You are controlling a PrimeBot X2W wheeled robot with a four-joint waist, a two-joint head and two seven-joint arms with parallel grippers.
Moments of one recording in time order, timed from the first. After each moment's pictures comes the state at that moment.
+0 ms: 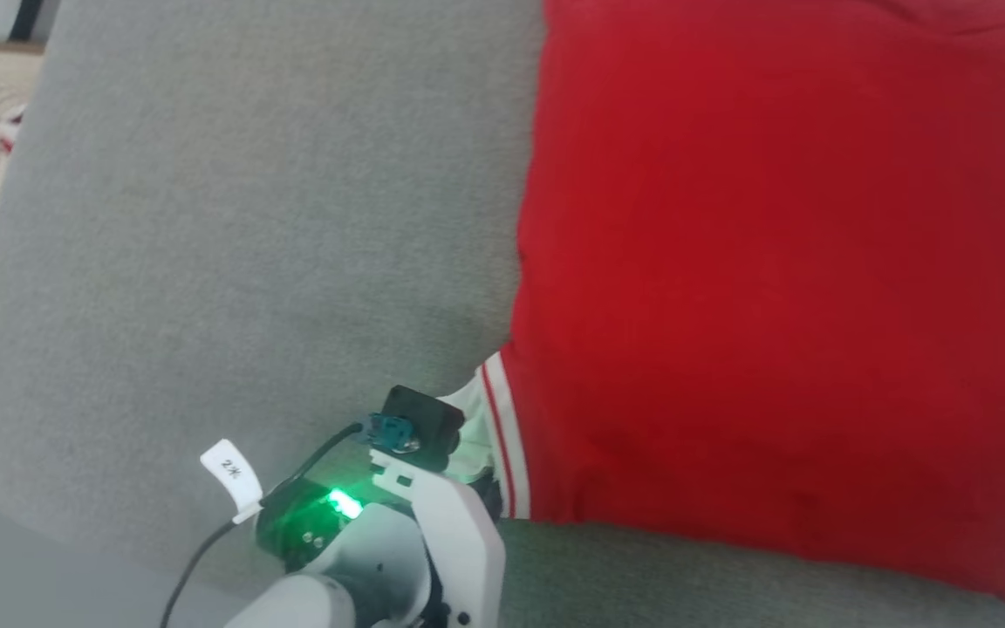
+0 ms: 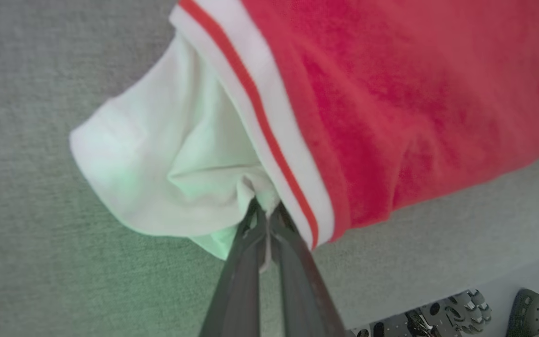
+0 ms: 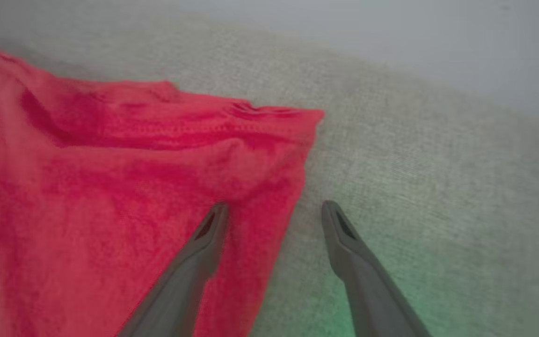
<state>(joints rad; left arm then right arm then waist) -0.30 0.42 -0.70 -0.25 -0.67 0.36 0.64 -1.14 -0.77 0.73 0.76 0.97 0.13 0.40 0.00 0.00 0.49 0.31</state>
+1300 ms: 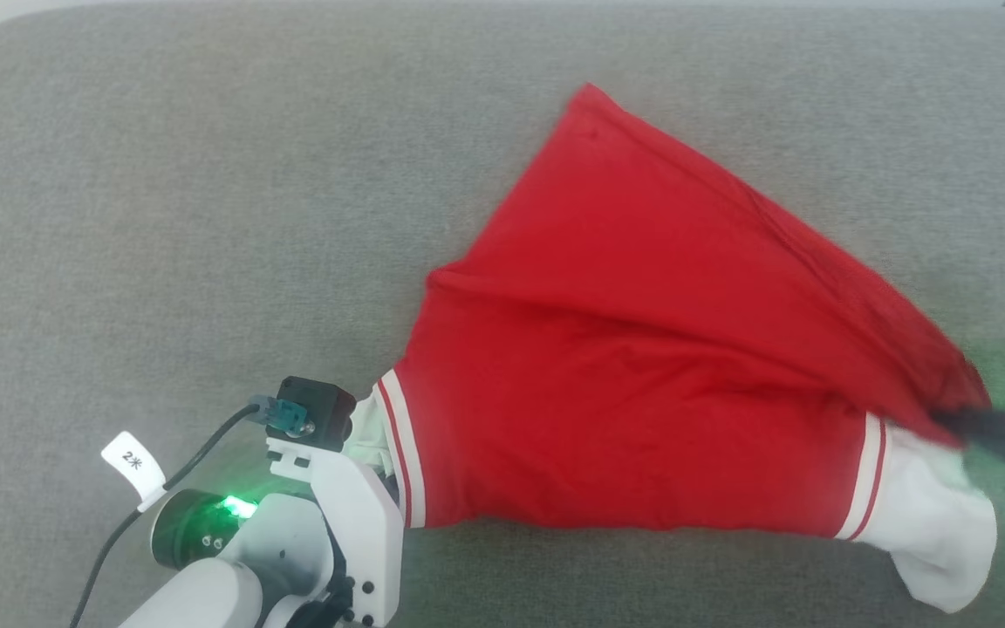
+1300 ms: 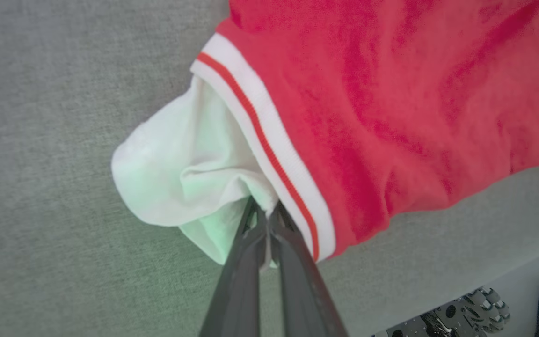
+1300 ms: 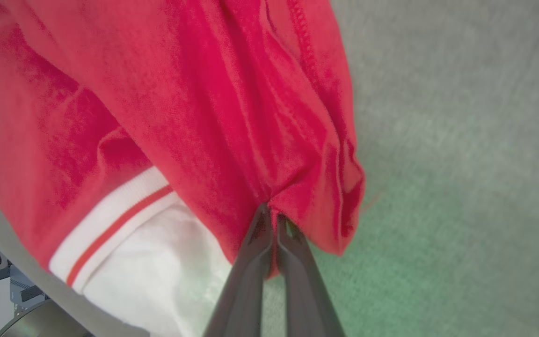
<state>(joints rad) -0.27 0.53 -0.61 -0.20 -0.73 0.38 0.65 -0.69 -1.09 1.04 0.17 1.28 0.13 0.37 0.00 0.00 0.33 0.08</state>
